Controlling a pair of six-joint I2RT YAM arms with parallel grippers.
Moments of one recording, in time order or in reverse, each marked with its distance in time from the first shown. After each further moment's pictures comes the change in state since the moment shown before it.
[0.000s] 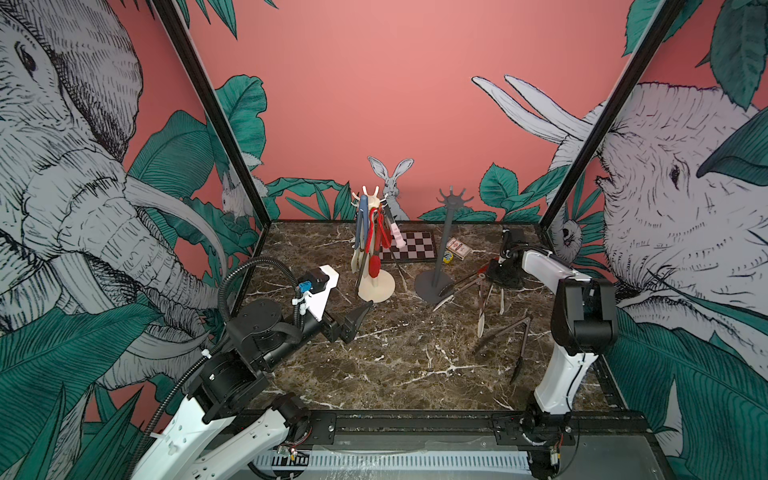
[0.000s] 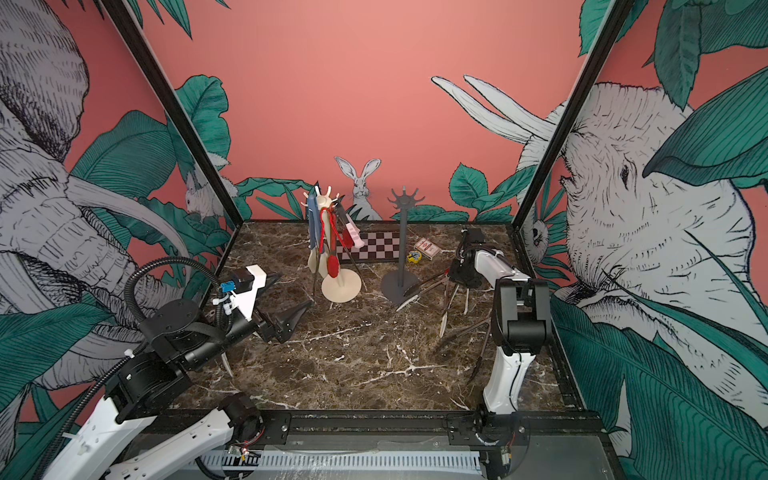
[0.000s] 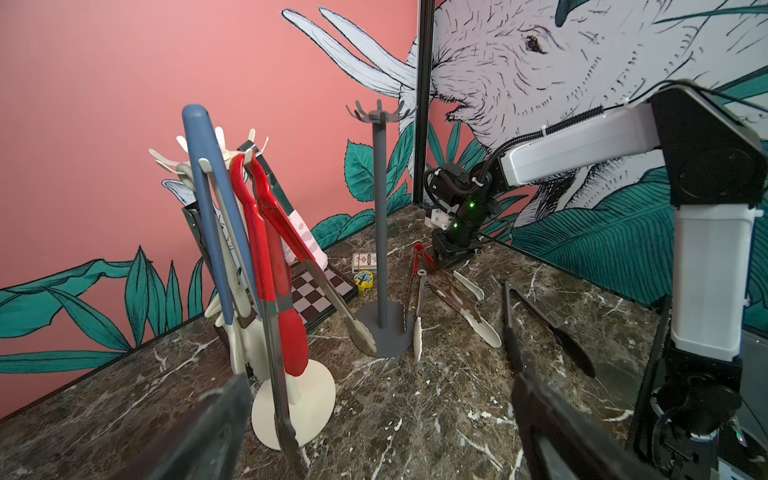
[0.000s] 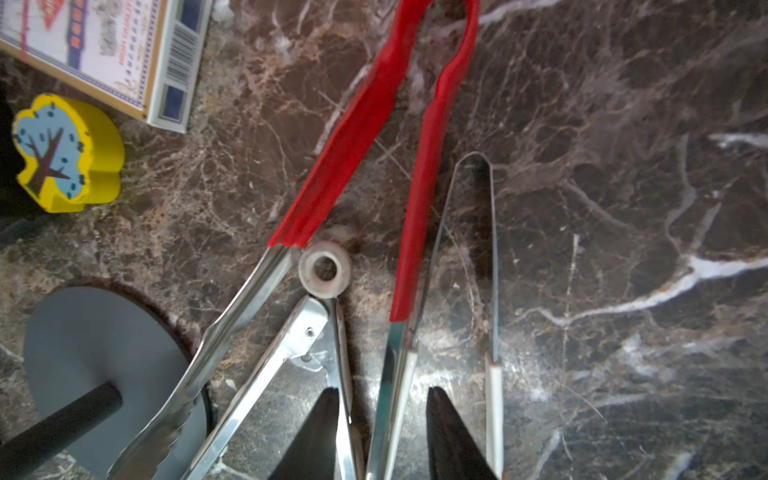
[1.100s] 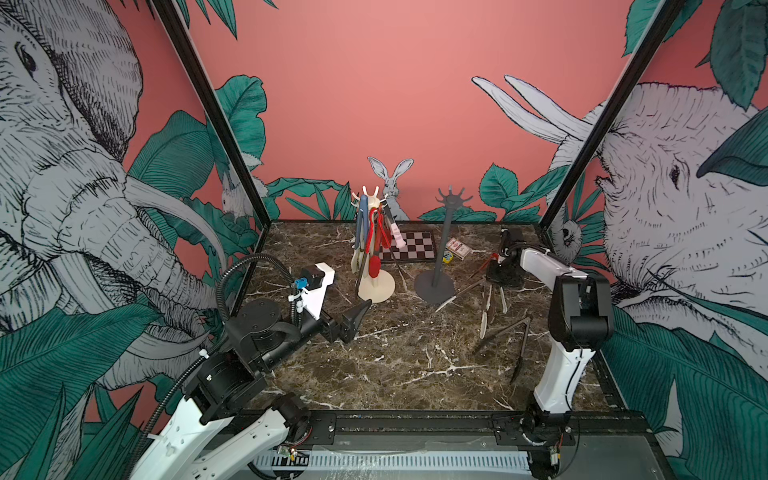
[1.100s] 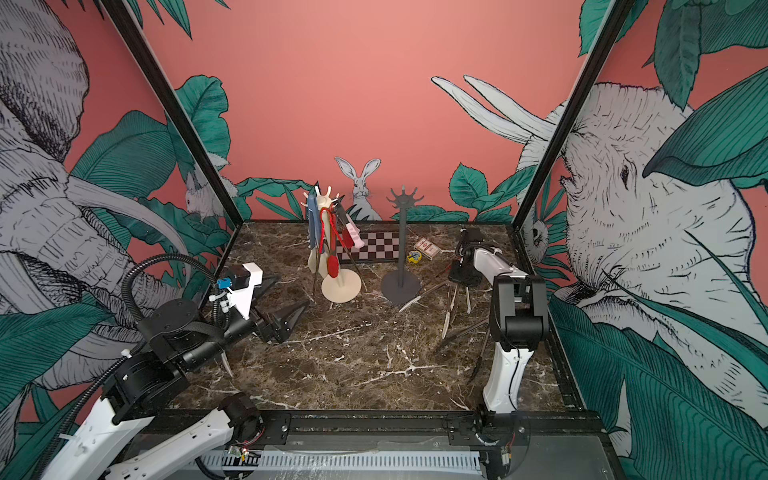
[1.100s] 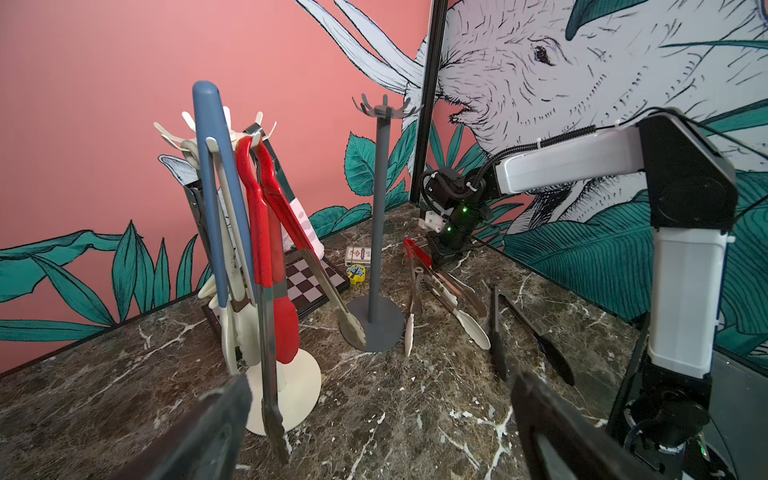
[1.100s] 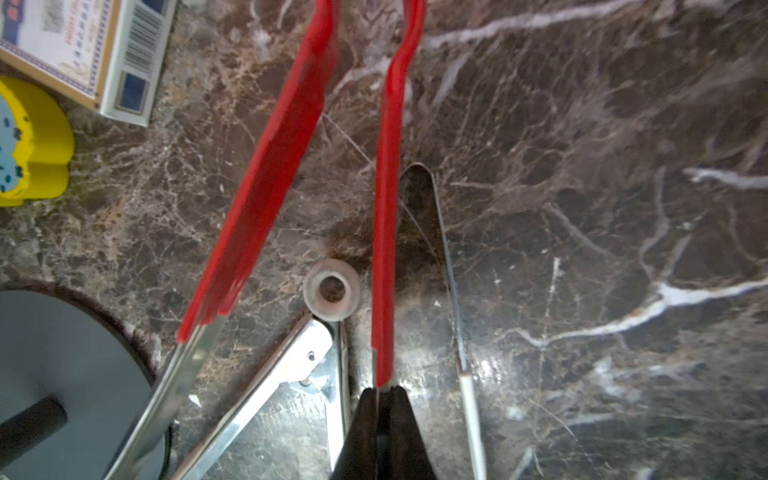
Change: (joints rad) left arm 0.000 0.003 0.019 -0.021 -0.002 -0.086; right arm -0.002 0.016 0.035 -0.034 0.052 -0.084
